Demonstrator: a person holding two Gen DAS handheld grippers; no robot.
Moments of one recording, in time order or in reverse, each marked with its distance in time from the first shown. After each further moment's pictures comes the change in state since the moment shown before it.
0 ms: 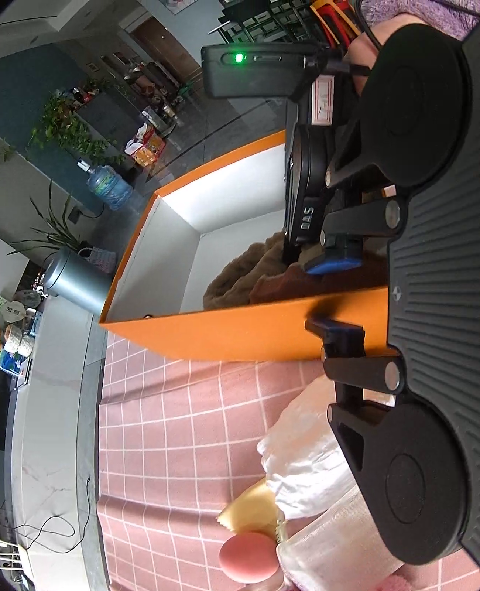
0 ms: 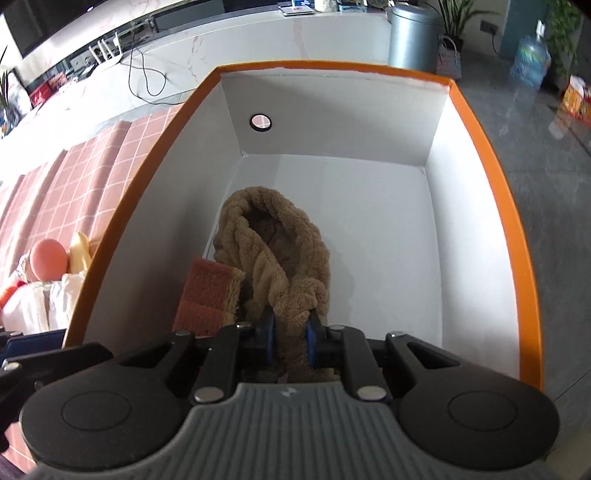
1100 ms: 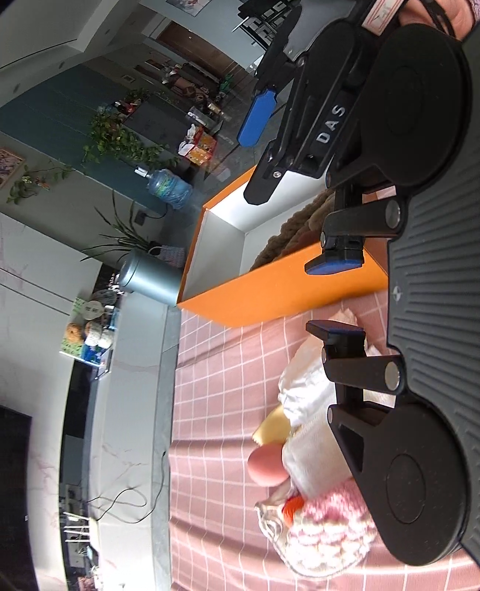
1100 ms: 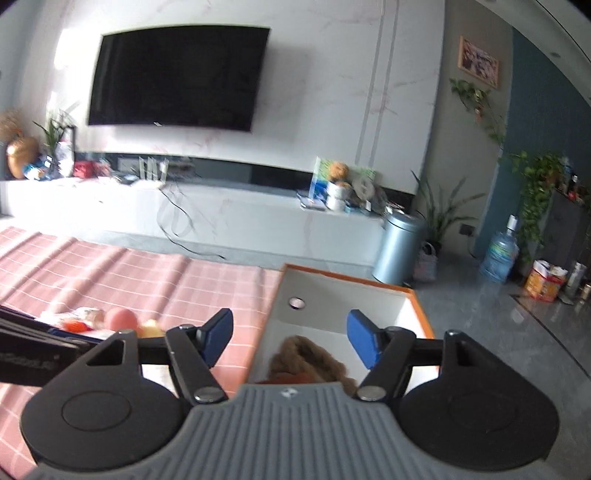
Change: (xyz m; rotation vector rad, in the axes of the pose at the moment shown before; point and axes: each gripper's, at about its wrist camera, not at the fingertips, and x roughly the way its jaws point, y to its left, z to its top) left arm -0.112 0.003 -0.069 0.074 -0.281 0.074; right arm -0.160 0.090 -0.098 -0.237 -0.666 -0.095
